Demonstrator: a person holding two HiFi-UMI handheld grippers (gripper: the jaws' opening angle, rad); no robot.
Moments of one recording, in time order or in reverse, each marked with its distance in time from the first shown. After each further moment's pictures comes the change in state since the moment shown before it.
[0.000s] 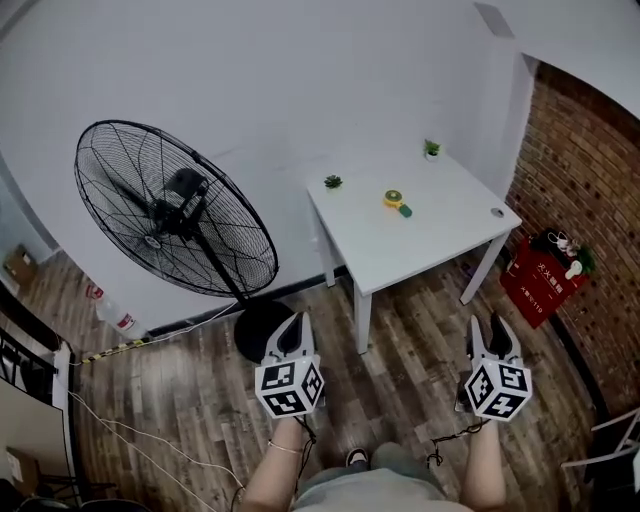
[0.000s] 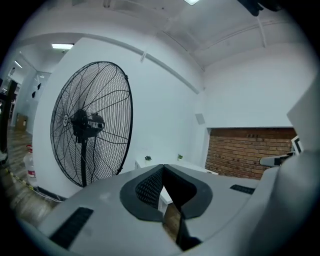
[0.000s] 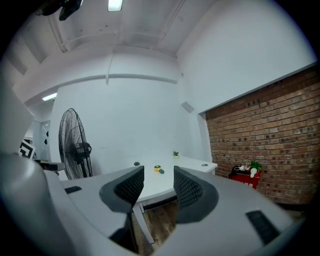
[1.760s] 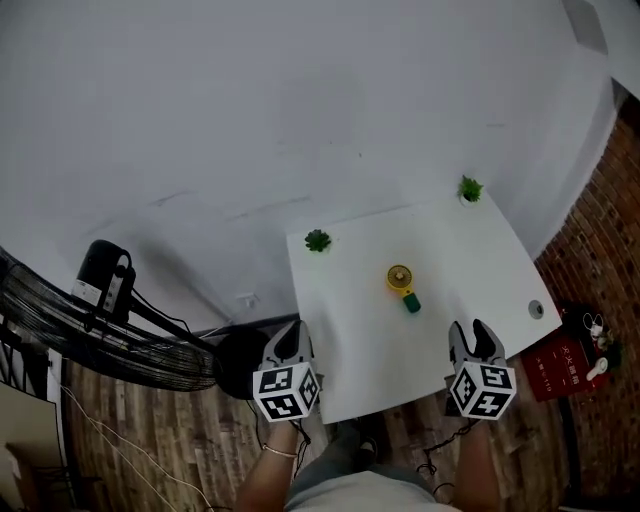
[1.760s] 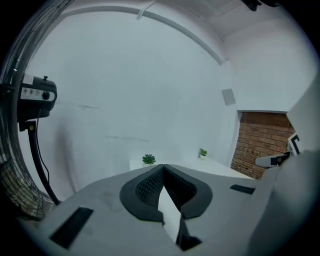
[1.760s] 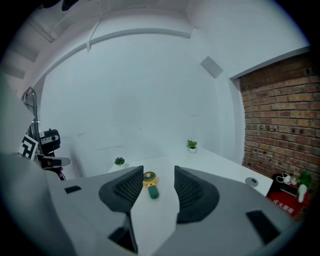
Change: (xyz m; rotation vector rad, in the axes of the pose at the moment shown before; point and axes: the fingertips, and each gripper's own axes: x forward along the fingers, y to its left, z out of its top) left arm 0.412 0.028 -0.007 -0.025 0.136 0.158; right arm 0.468 -0.052 0.014 -0.058 0.222 0.186
